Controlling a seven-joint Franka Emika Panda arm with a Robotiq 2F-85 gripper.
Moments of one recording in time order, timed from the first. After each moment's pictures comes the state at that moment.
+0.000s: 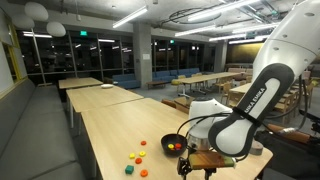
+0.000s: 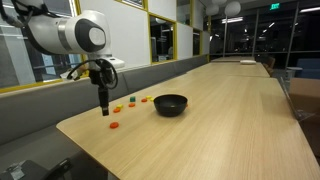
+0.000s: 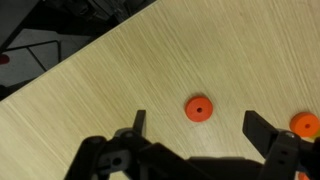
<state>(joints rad) 0.21 0.03 0.17 -2.64 0.06 2.70 1.02</state>
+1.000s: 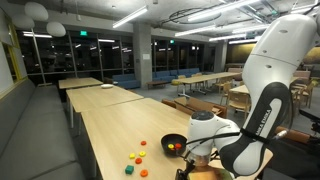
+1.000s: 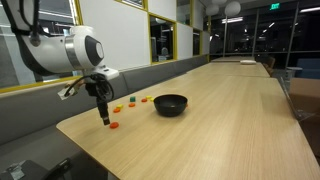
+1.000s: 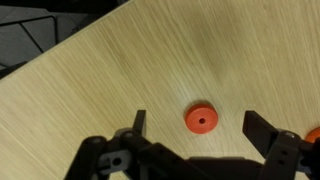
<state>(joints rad) 0.24 0.17 0.15 -2.63 -0.34 2.85 1.36</state>
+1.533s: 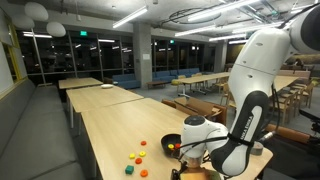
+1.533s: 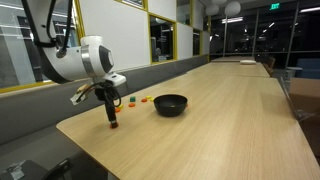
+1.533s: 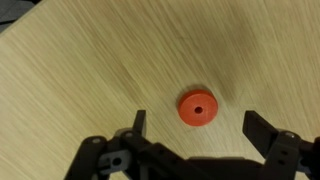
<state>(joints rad) 0.25 0.30 0.08 -2.53 -0.42 2.87 1.44</state>
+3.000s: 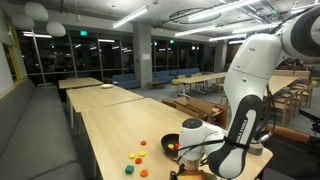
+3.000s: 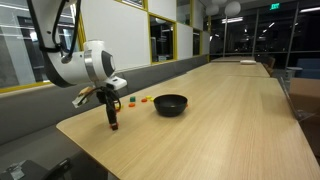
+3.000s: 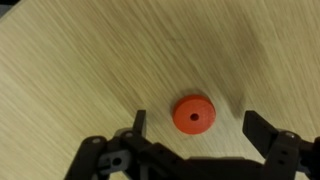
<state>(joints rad) 0.26 0.35 0.07 -2.50 -0.42 2.89 1.47</state>
